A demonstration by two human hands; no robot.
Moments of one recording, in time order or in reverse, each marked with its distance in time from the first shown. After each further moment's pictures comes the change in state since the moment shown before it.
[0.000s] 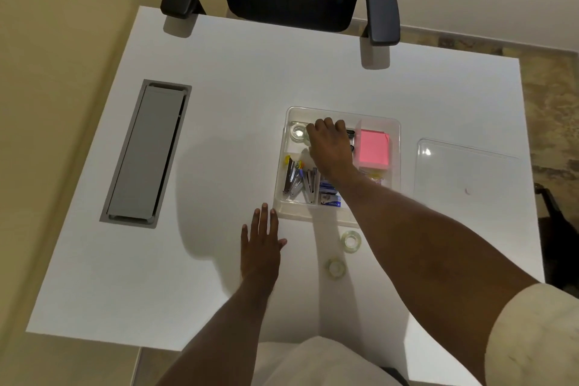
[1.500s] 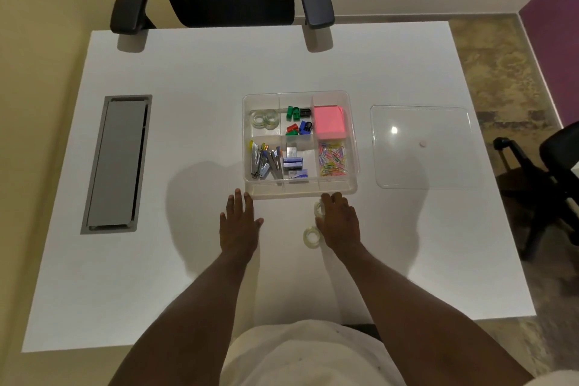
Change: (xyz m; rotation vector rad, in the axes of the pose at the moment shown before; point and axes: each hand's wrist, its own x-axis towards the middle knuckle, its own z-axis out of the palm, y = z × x) left_hand -0.004 0.007 -0.021 0.053 -0.013 0.042; right_hand -0.245 0.006 0.063 0.421 -0.256 0.416
